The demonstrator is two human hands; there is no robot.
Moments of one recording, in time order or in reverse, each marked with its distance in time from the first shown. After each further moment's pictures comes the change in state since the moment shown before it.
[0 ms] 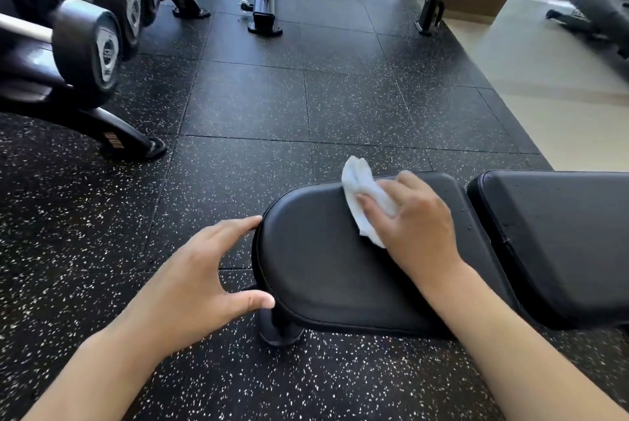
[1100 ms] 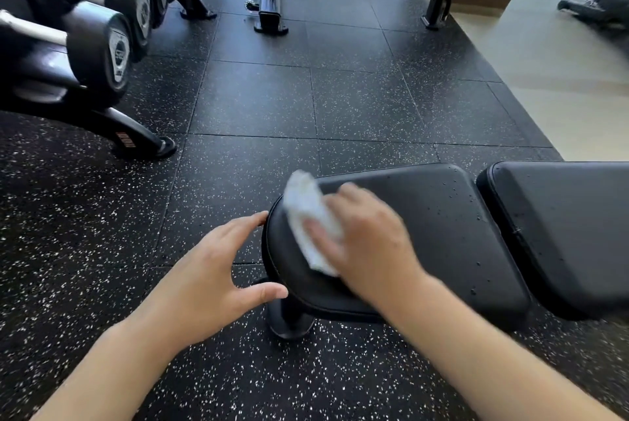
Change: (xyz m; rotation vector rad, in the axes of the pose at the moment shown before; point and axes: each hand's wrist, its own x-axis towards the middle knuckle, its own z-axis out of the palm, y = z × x) left_hand -0.005 -0.003 0.007 0.029 -0.011 -0.028; right_hand -0.028 -0.064 0.018 -0.045 -0.082 -0.328
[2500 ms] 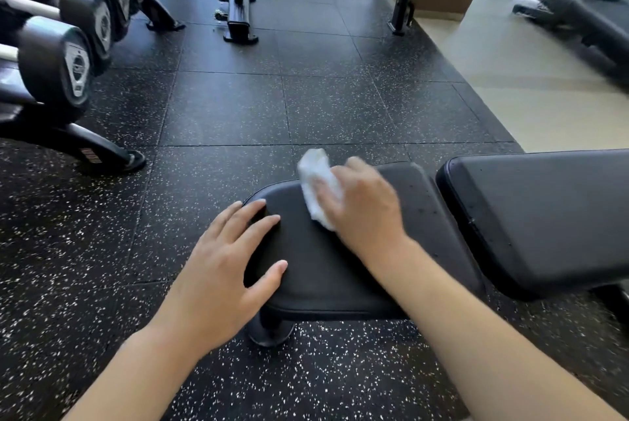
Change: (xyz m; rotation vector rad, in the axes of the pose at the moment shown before) left_hand 0.019 0.055 0.028 0.117 0.110 0.157; right_hand 0.019 0.045 -0.007 -0.205 0.012 0.231
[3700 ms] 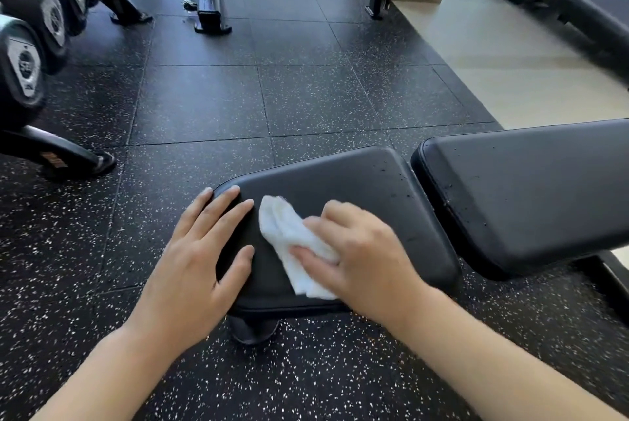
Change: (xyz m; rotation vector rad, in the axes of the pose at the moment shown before) left_hand 0.010 0.000 0.021 -0.003 0.062 0.049; right_hand -0.075 0.040 -0.012 0.359 0.003 -0.184
